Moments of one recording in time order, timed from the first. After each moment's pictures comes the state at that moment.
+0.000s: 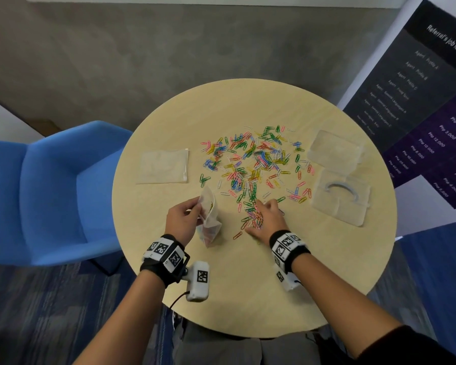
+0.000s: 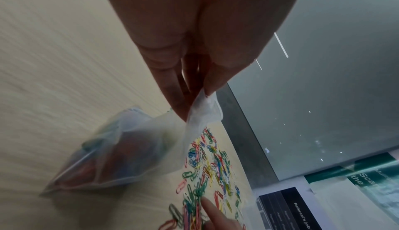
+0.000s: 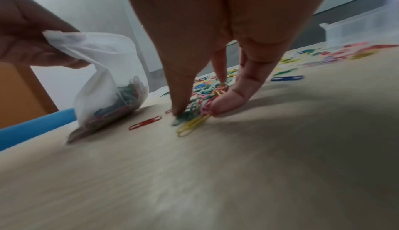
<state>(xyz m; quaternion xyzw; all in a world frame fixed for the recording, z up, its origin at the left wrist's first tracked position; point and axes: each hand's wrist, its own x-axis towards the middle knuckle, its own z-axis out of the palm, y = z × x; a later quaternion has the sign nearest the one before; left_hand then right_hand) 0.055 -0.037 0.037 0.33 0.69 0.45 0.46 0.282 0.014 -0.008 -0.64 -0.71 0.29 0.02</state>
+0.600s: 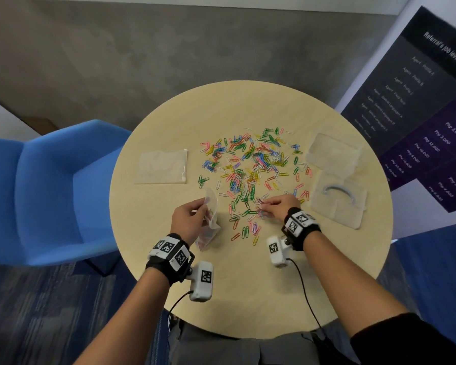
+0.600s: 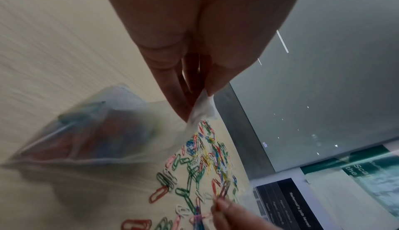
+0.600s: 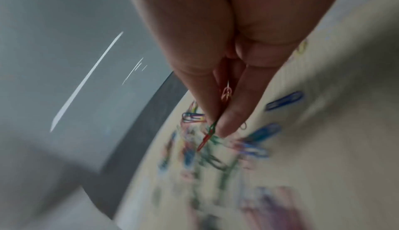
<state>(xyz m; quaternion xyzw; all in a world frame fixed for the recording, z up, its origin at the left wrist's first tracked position) 0.069 -0.034 0.040 0.32 0.68 0.44 0.49 0.305 0.060 0.015 -0.71 -0.48 0.49 0.17</state>
